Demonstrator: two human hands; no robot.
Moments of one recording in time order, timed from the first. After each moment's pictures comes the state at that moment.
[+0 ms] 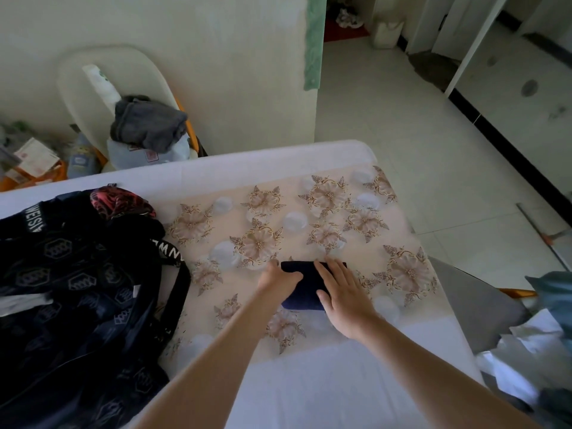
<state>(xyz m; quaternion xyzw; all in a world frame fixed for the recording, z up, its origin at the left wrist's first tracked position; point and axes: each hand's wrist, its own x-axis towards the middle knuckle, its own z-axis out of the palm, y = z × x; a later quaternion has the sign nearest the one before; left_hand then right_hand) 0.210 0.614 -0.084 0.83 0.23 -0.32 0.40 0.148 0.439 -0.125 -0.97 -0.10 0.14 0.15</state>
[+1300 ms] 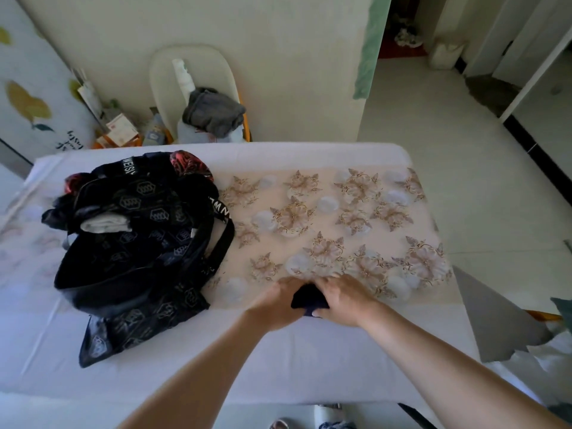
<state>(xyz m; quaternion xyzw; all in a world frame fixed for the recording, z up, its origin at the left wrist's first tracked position) 0.057 0.670 -0.072 0.92 -0.08 -0.21 0.32 0.094 0.480 -0.067 -0.92 -0.31 0.22 0.06</state>
